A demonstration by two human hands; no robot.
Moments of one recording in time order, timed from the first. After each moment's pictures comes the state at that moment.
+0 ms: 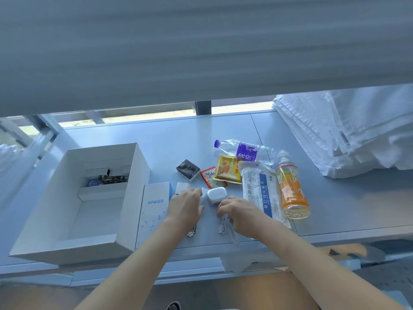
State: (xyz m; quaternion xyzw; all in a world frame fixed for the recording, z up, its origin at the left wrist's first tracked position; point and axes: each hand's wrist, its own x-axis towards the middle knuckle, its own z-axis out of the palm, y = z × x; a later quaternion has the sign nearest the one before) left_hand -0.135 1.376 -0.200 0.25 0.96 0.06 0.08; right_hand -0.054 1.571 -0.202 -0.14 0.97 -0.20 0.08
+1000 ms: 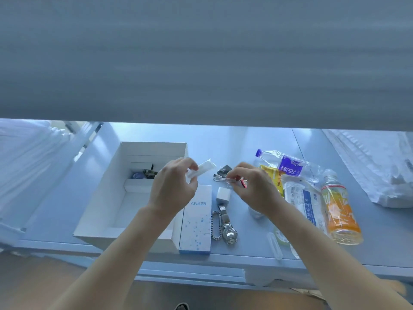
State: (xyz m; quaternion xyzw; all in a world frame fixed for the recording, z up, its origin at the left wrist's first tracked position) left_hand -0.172 1.242 -0.099 0.18 0.93 0.28 -0.15; right_hand -0.135 1.480 -0.118 -0.10 0.93 -0.34 -0.12
